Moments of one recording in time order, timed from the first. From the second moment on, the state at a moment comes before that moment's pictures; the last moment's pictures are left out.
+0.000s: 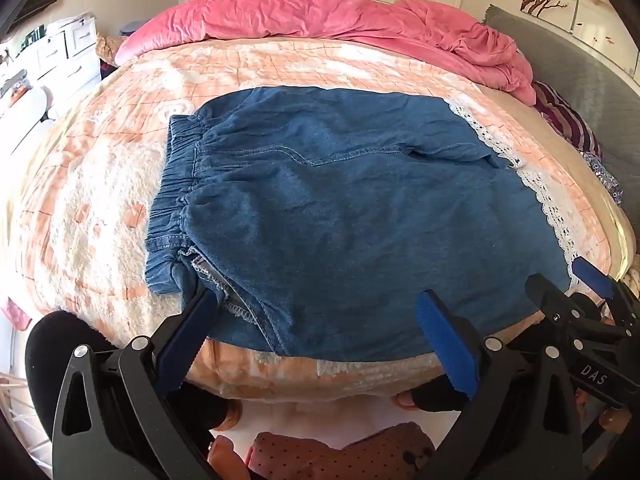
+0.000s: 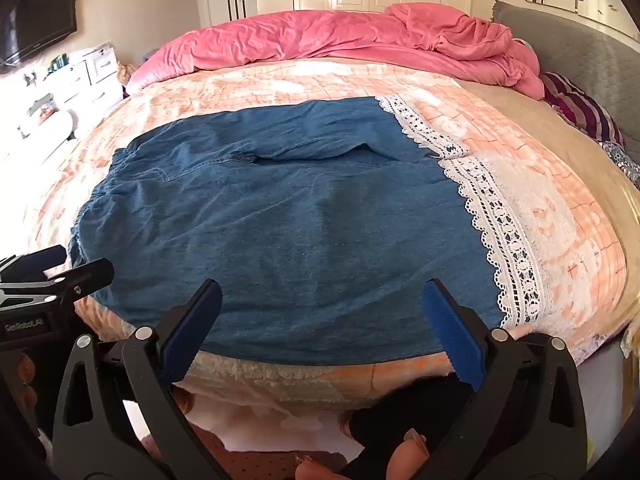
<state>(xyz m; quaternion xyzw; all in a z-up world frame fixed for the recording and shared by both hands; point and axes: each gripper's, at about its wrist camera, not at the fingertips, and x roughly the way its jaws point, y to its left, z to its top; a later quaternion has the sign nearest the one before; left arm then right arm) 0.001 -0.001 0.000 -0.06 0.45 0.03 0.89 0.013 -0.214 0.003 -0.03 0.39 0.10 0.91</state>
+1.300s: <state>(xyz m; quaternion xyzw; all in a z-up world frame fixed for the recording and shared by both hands) 0.000 -0.001 0.004 -0.06 0.44 0.03 0.90 0.010 -0.207 0.009 -0.04 0.38 0.10 0.92</state>
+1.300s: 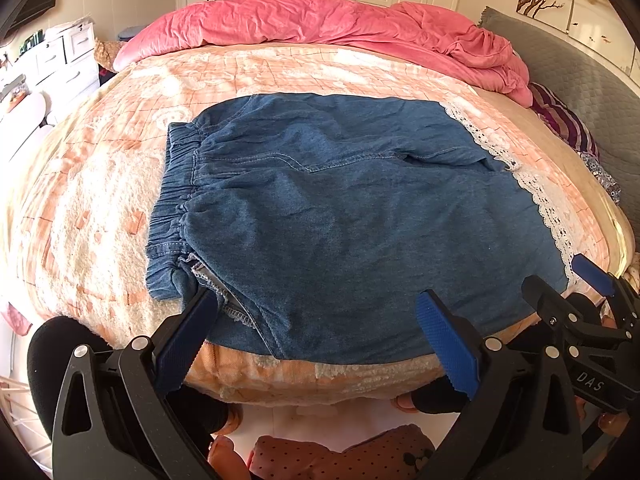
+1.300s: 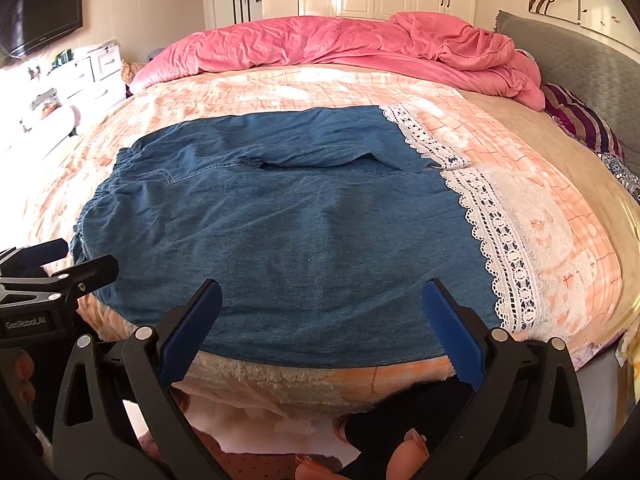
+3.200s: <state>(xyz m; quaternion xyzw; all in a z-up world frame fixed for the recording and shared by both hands) 0.076 0.086 0.014 -0.10 0.43 0.07 0.90 0.095 -0.164 0.027 -0.04 0.39 0.18 0.90</state>
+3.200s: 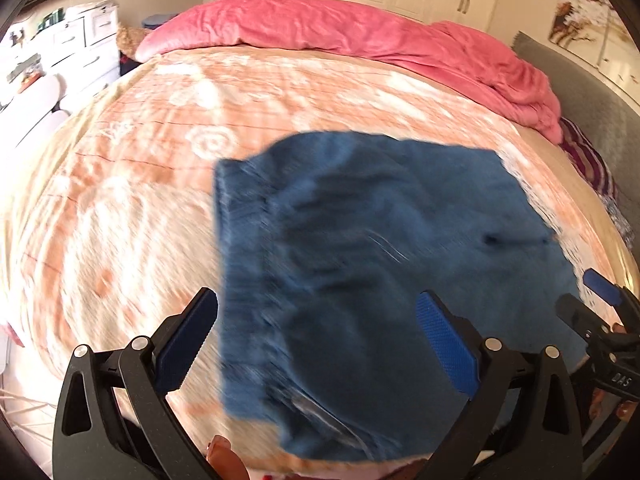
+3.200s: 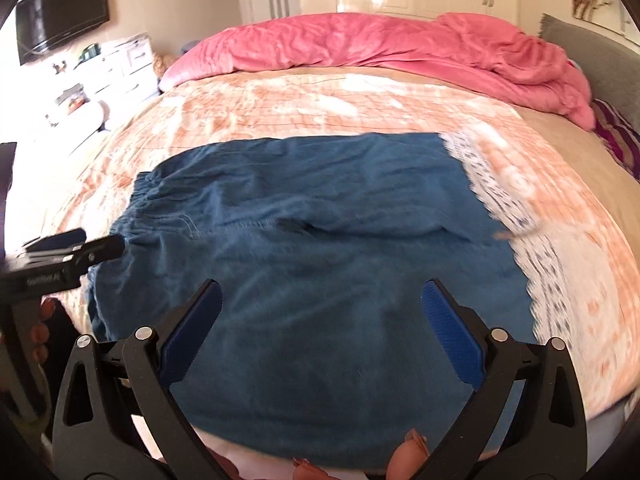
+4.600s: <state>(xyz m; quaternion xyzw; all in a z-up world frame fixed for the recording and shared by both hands) 0.192 0.171 -0.011 -0.12 0.39 0.00 0.91 0.290 0.015 -0.005 -0.28 0.41 0.31 0.81</state>
